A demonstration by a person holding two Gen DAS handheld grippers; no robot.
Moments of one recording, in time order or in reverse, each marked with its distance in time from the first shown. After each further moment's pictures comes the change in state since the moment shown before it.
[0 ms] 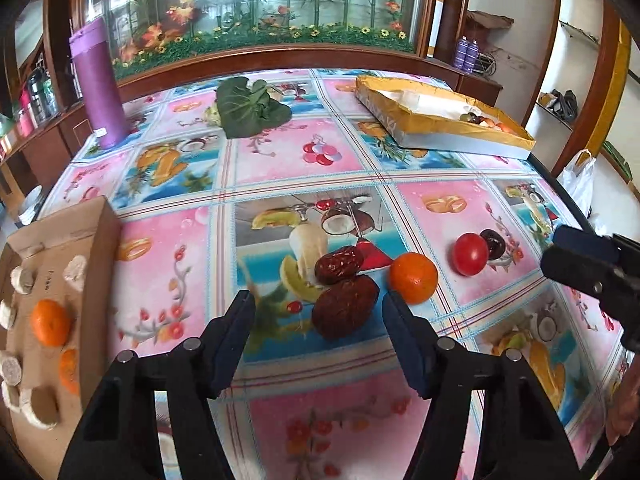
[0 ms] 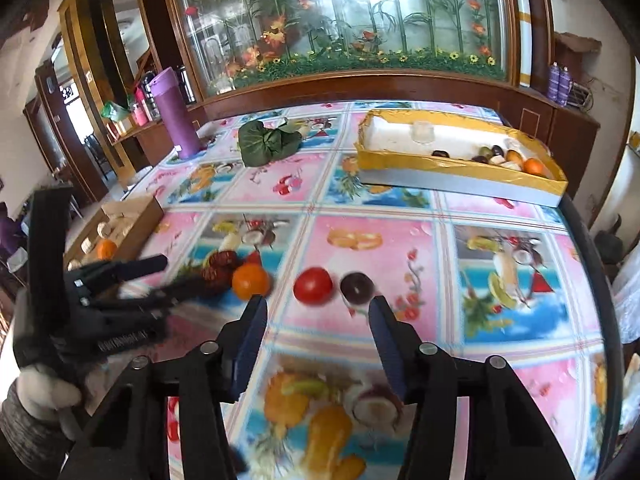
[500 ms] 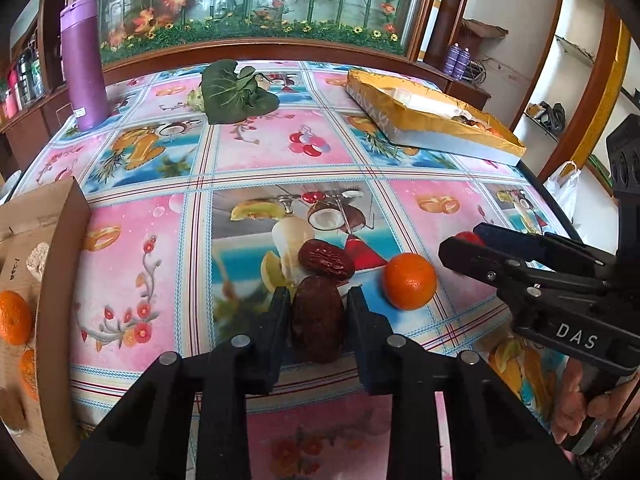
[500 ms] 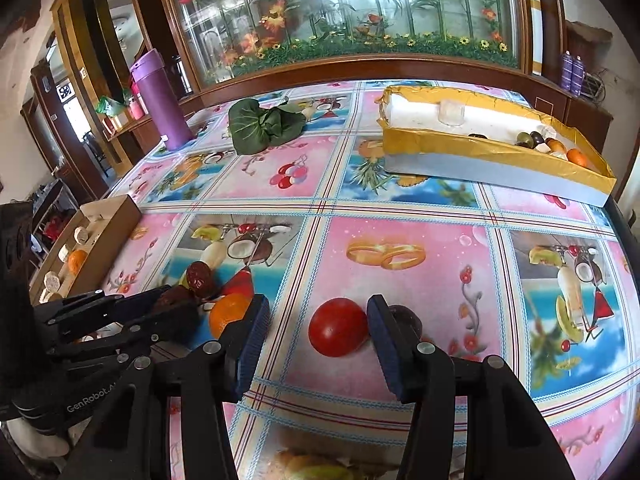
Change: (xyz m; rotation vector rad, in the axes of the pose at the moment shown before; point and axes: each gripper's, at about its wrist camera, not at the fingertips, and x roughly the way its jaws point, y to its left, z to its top) left arm 0.015 0.003 -0.003 -0.032 -0.005 -0.084; right arm 0.069 0.008 0.009 -0.004 0.036 -0.002
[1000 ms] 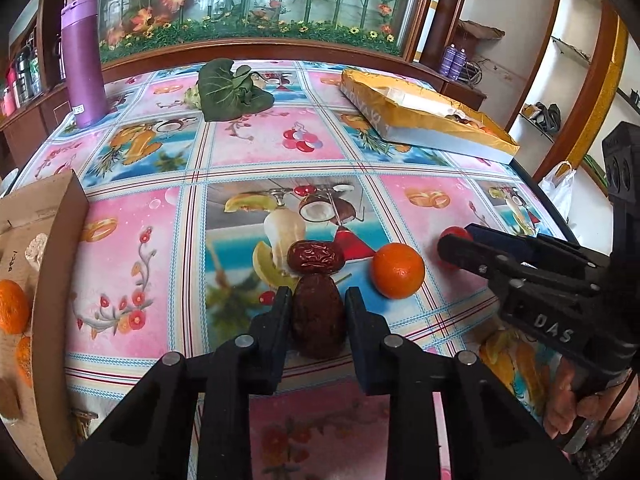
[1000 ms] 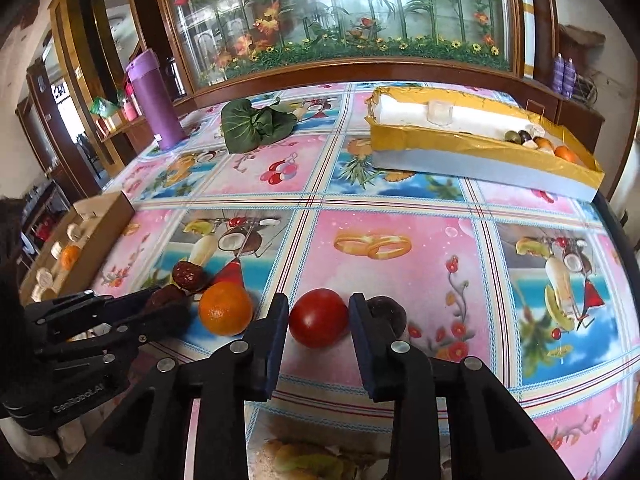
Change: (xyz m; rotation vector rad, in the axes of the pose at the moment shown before) left arm -0.005 -0.001 -0.006 -0.012 -0.002 -0.020; right arm -0.002 0.000 -0.007 -0.015 -0.009 -0.052
